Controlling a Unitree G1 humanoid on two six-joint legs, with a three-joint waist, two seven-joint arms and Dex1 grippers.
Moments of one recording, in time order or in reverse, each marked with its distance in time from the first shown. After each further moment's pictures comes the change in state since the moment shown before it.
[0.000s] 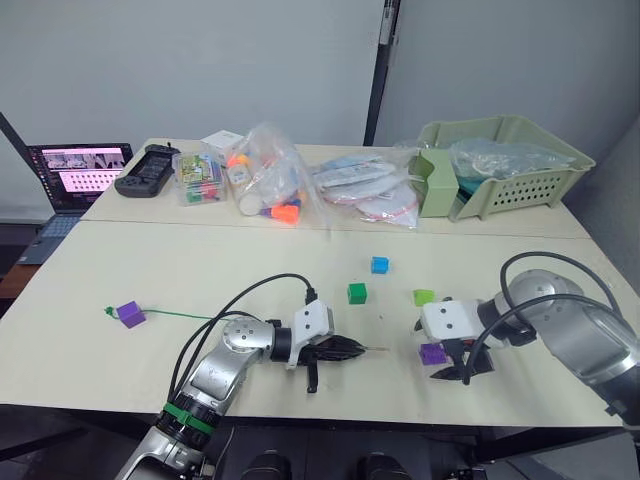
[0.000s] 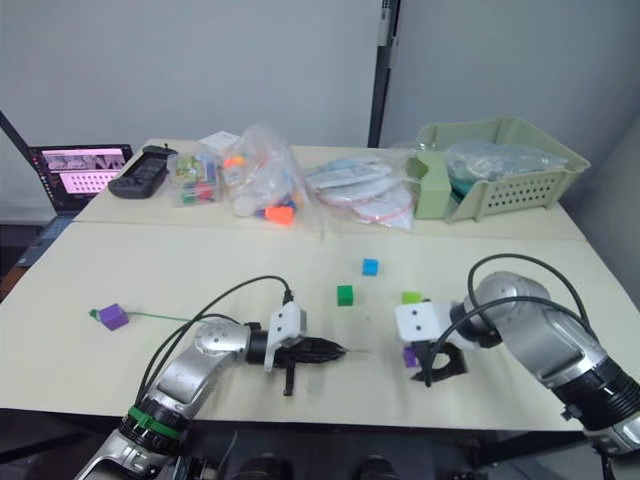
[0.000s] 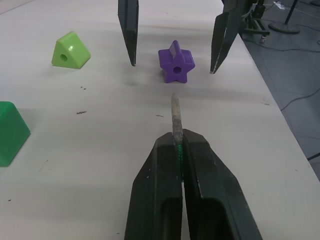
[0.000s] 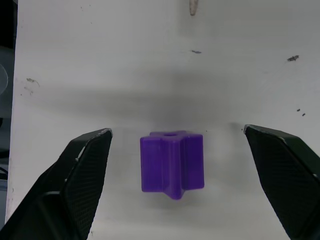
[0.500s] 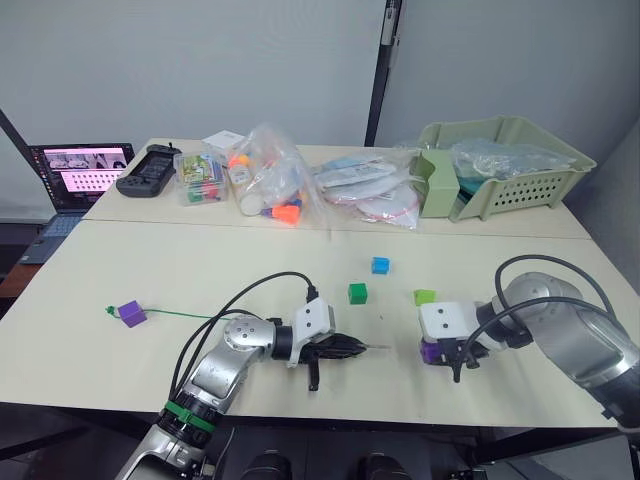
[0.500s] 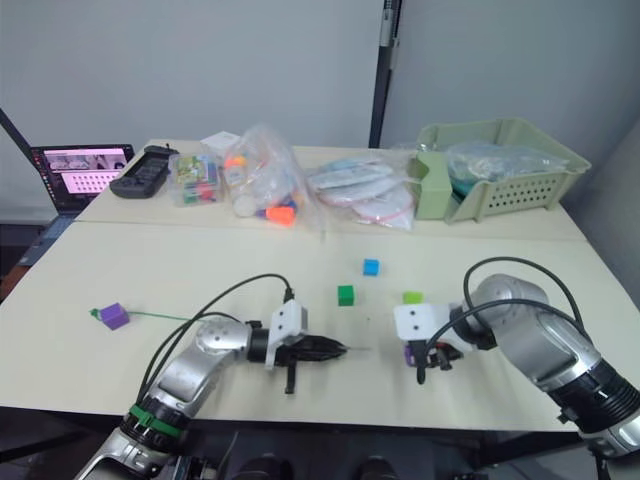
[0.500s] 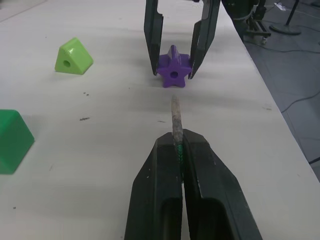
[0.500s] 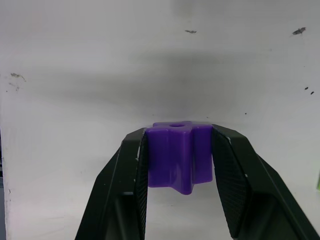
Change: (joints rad) left arm -0.025 -0.027 -0.002 0.008 0.001 -0.002 0.010; right arm 0.010 0.019 -0.009 -0.043 -0.045 0.138 -0.022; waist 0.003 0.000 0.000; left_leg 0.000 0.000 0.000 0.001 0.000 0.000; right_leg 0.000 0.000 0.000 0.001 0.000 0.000
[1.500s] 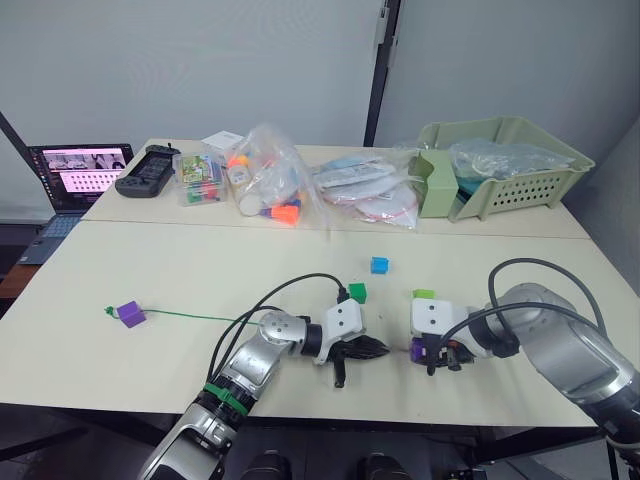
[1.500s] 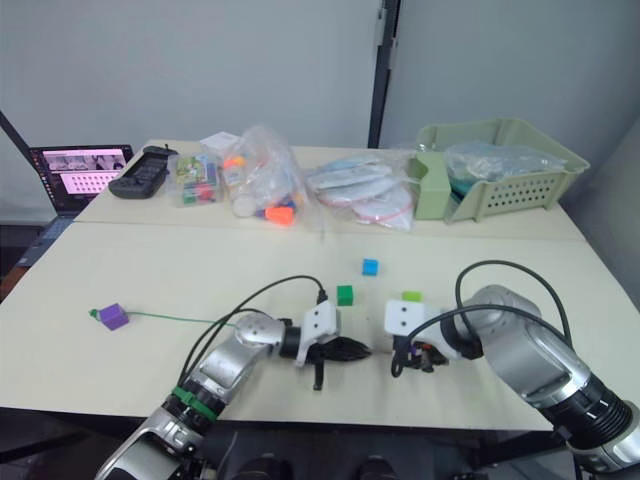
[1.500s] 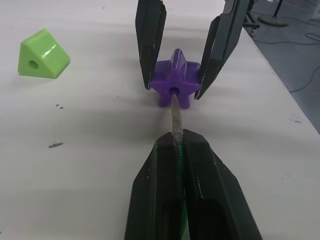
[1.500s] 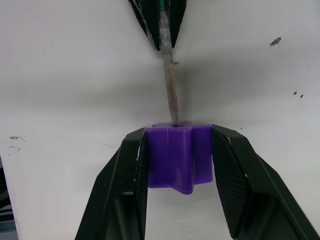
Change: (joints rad) left arm -0.111 -0.136 -0.083 0.228 0.076 -0.057 0.011; right arm 0.045 0.045 -0.025 -0.140 0.030 0.254 -0.103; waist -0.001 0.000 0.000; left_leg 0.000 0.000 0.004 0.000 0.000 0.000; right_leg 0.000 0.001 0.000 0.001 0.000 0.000
